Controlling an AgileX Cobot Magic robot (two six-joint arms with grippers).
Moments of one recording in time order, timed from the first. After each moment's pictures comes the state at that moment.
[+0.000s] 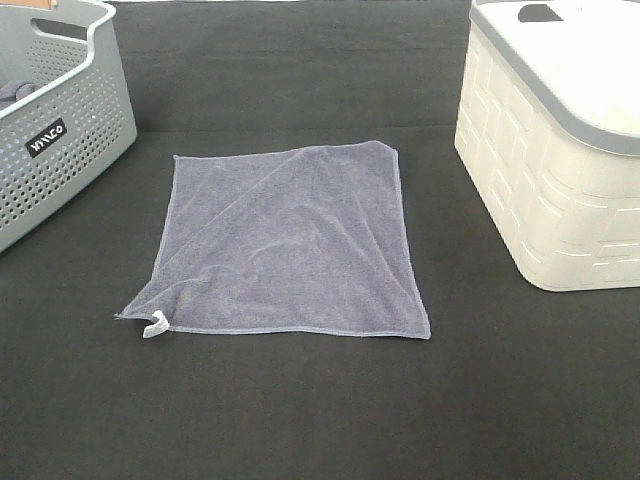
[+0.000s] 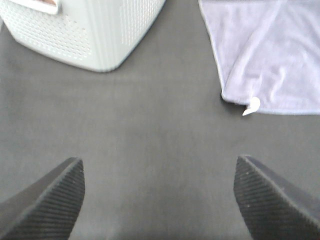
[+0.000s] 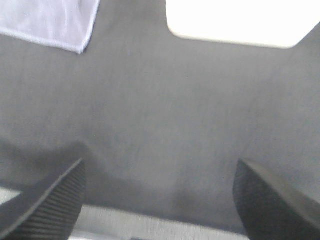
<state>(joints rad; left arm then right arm) -0.10 0.09 -0.53 0.02 1.10 -0.10 0.02 0.19 -0.55 0.05 1.20 -0.14</state>
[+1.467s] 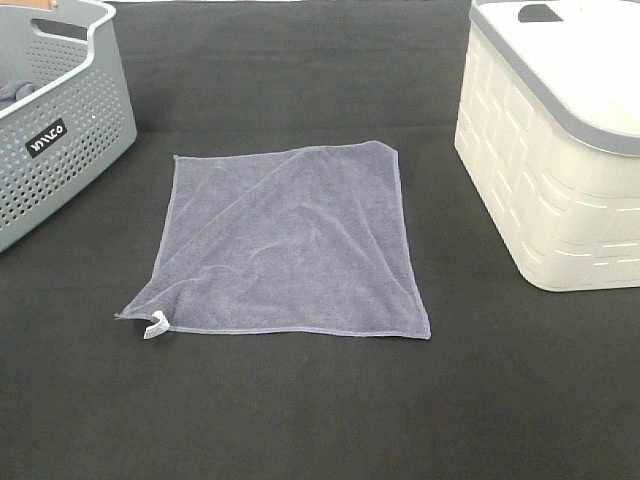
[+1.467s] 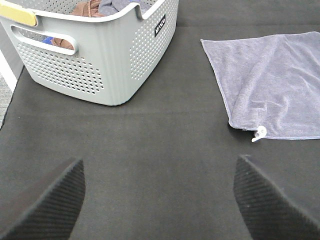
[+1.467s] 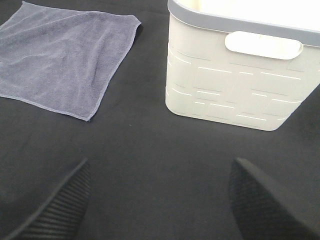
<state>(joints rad) -0.10 -0.01 -0.51 0.05 1.05 -0.07 0.02 0.00 -0.51 0.09 1.07 -0.22</state>
